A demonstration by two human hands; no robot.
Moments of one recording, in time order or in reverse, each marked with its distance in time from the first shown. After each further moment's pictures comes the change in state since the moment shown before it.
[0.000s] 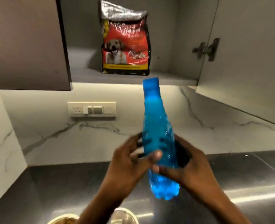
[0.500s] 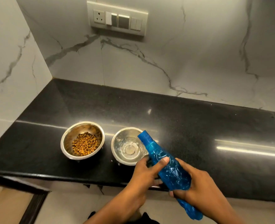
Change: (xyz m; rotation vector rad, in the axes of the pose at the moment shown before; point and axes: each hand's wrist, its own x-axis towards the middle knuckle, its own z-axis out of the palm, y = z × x) left_hand -0.170 -0.205 0.050 -0.445 0.218 -0.846; right_hand -0.173 0.129 0.020 -0.470 -0.552 0.494
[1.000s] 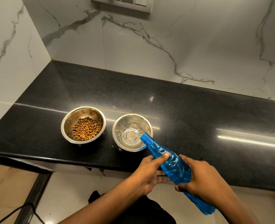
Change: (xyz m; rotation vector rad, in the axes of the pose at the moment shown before) left_hand 0.019 -0.031 0.001 -0.180 -0.022 -0.298; right_hand 0.010 0.006 -0.006 -0.375 -0.156 0.102
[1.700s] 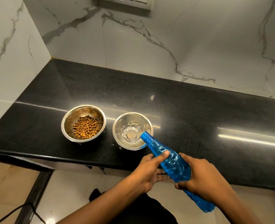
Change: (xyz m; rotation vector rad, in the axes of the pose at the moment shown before) left_hand 0.009 -0.004 -0.003 -0.006 0.002 0.013; right_hand 0.000 -0.007 -0.004 -0.018 0.001 0.039
